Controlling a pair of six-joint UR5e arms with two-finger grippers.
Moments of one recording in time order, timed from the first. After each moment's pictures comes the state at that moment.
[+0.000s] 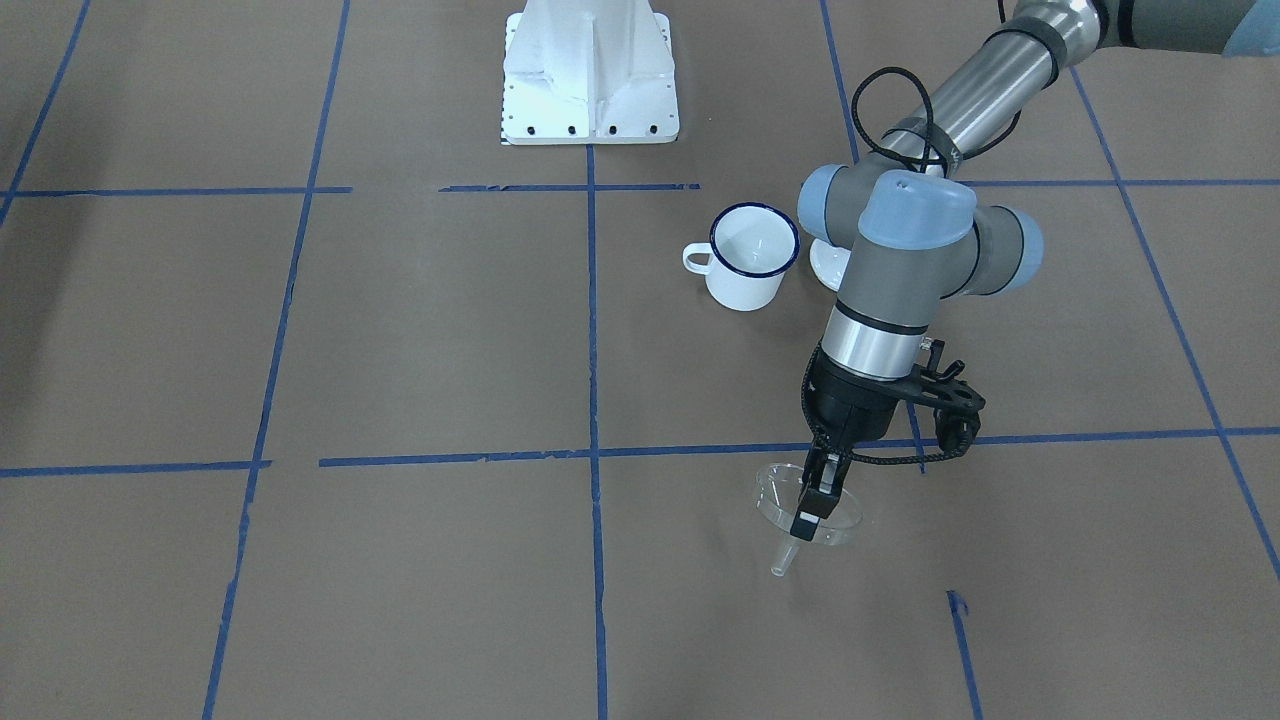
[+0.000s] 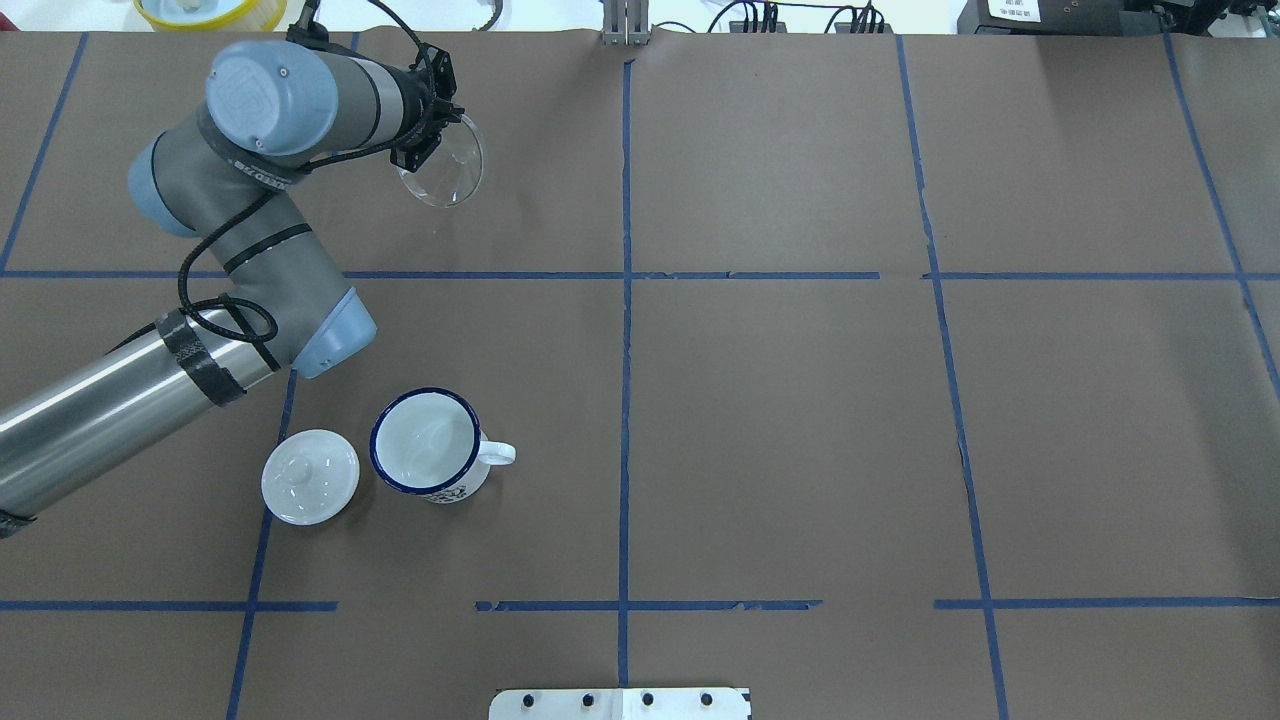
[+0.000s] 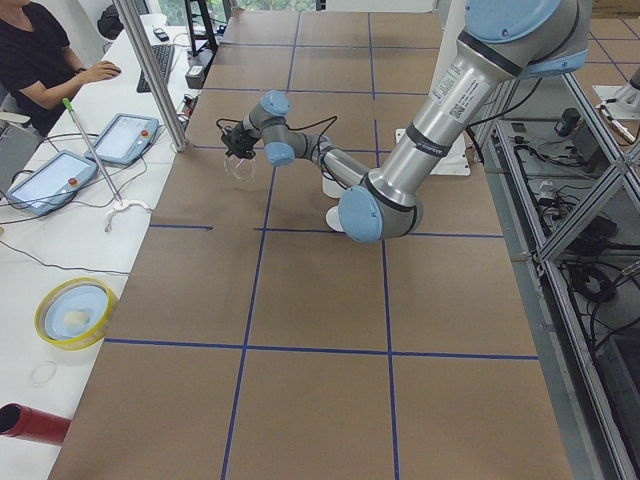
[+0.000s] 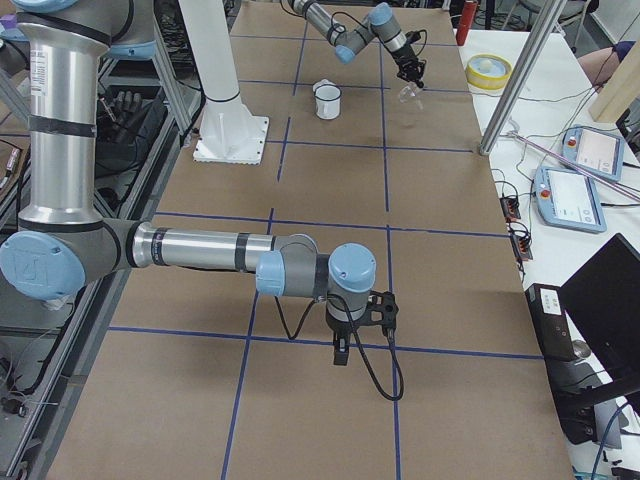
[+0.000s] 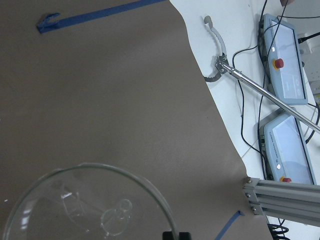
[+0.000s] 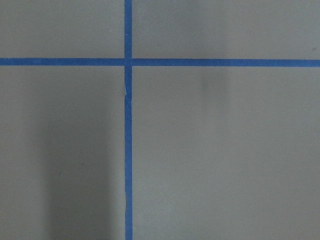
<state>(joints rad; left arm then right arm) -0.79 -2.24 -1.32 -2.35 -1.57 -2.26 1.57 -1.68 1.66 -1.57 2.29 0.01</state>
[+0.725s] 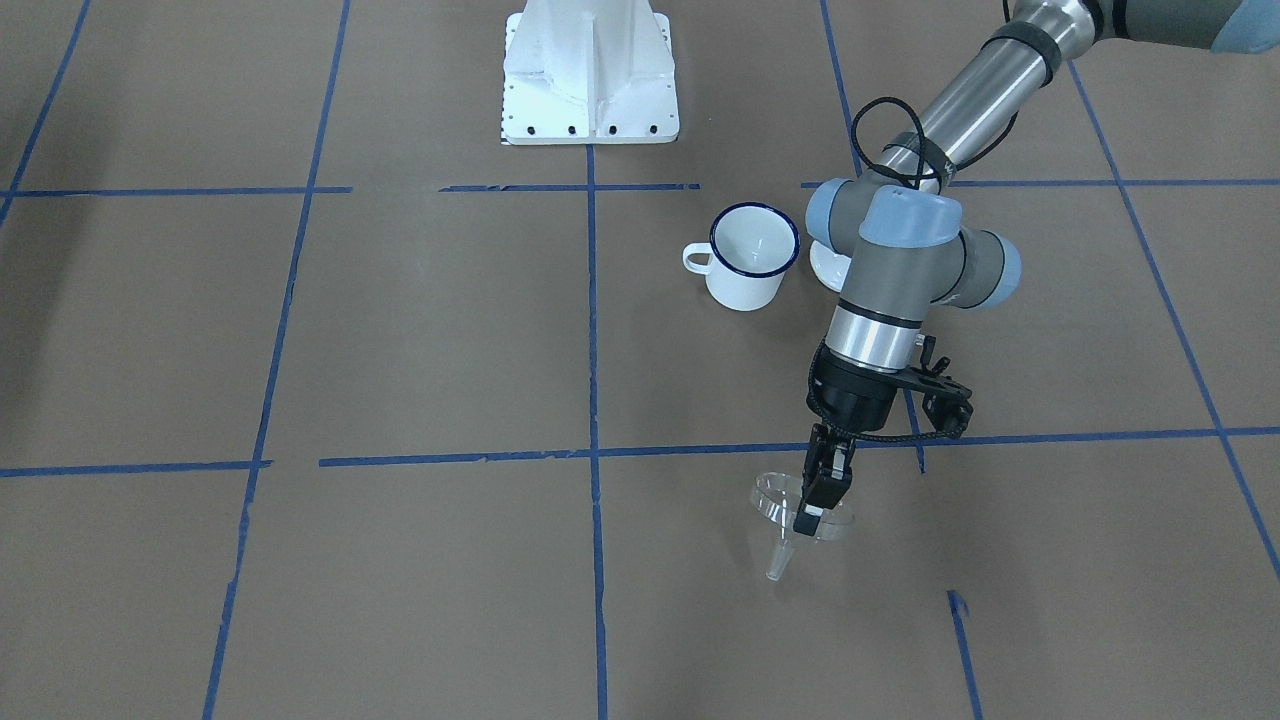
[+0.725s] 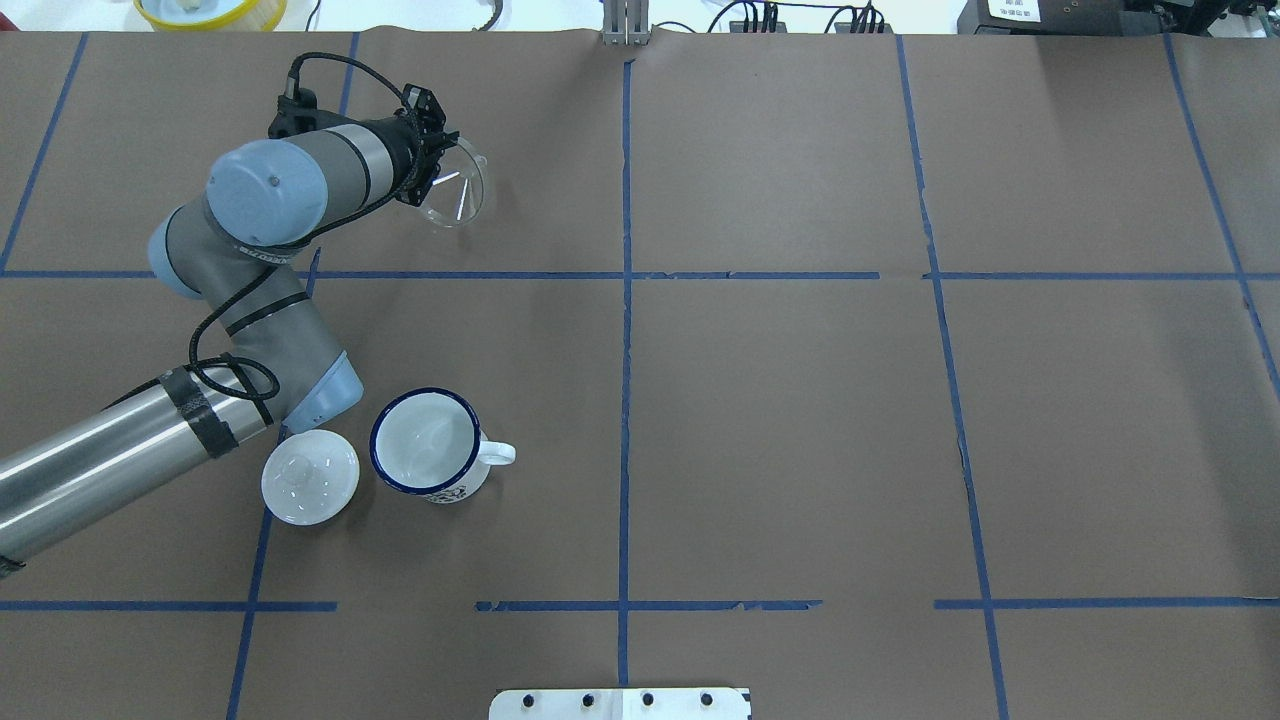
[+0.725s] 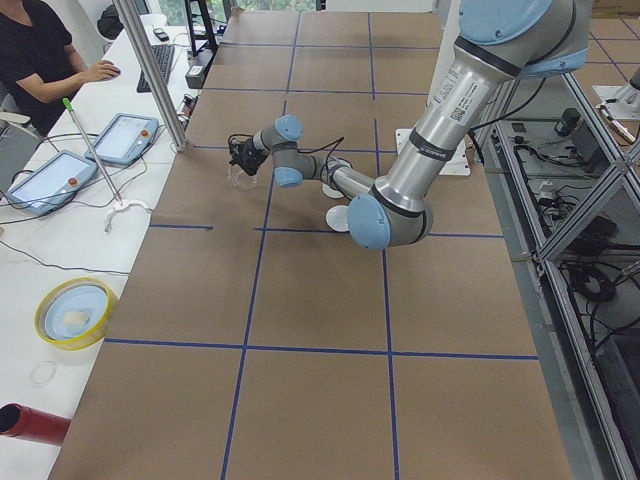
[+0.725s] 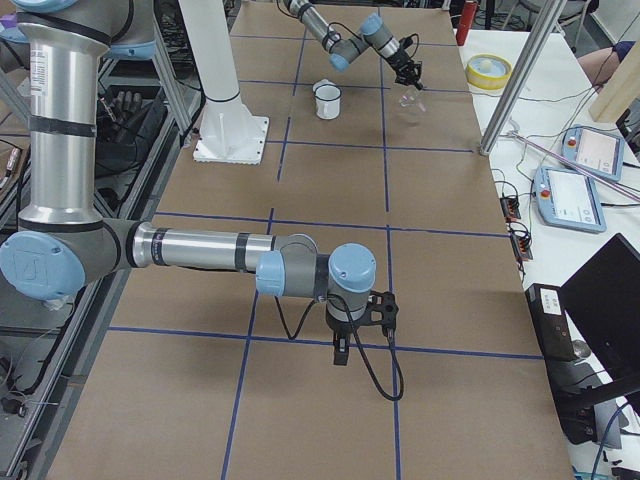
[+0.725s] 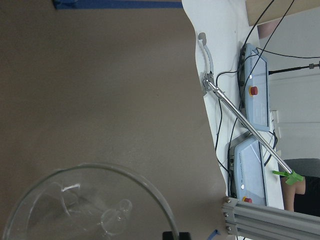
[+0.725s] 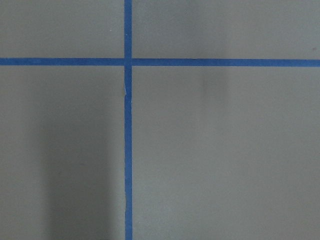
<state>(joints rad) -0.73 -2.18 -1.27 -2.54 -1.46 -2.34 1.57 -1.68 1.66 -1.57 2.29 0.01</state>
